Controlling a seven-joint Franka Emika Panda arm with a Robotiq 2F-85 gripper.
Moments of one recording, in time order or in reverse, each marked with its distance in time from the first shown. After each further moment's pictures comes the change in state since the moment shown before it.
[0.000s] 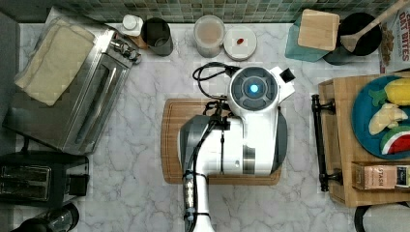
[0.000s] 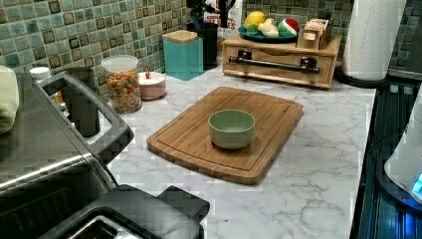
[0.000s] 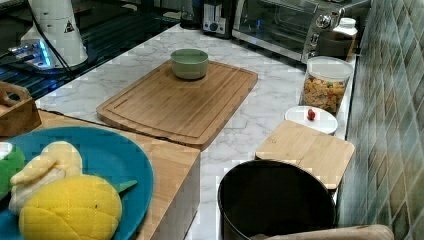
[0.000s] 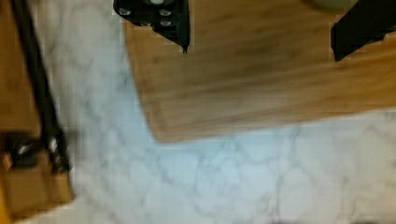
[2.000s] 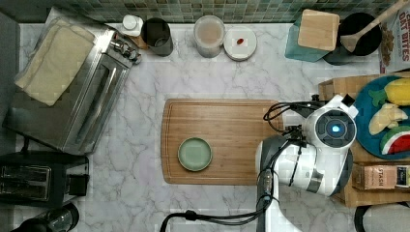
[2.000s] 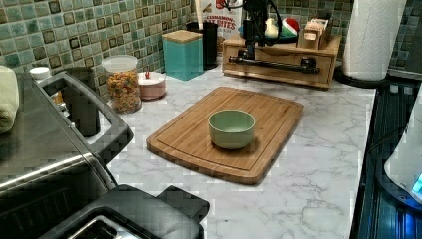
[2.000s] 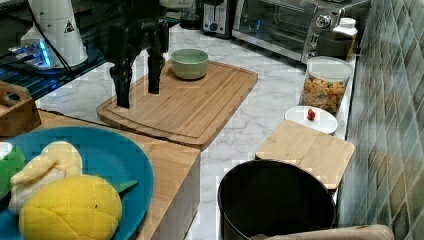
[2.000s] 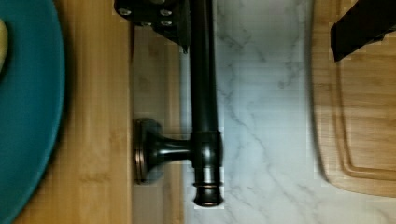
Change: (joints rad) arm -0.190 0.115 -0.166 -0.166 -0.126 0.334 -0.462
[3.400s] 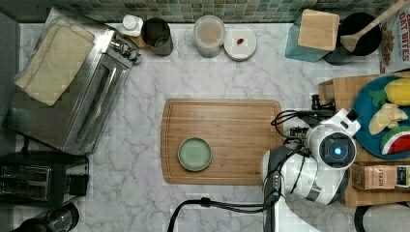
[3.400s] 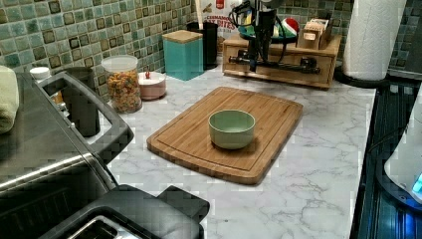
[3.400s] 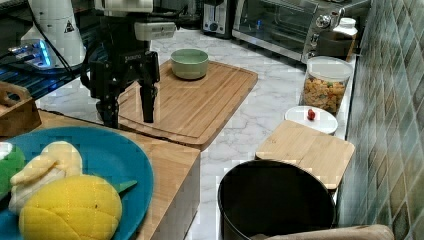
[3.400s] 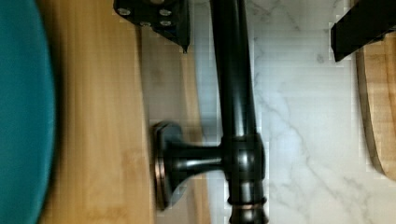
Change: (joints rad) arm -0.041 0.072 -0.029 -0.111 0.044 0.292 0.000
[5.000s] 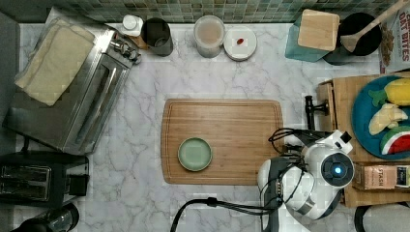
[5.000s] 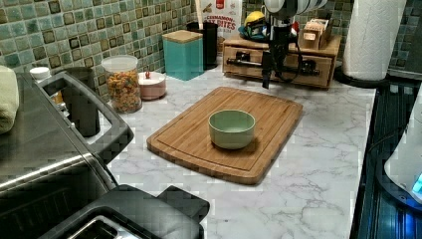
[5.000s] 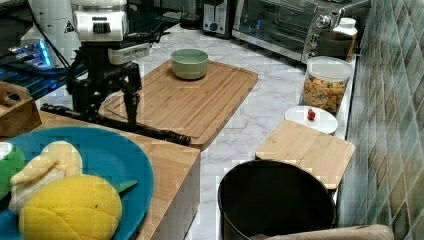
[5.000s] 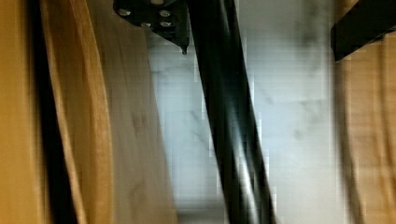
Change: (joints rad) arm -0.020 -0.020 0.001 -0.137 0.188 0.040 -0.086
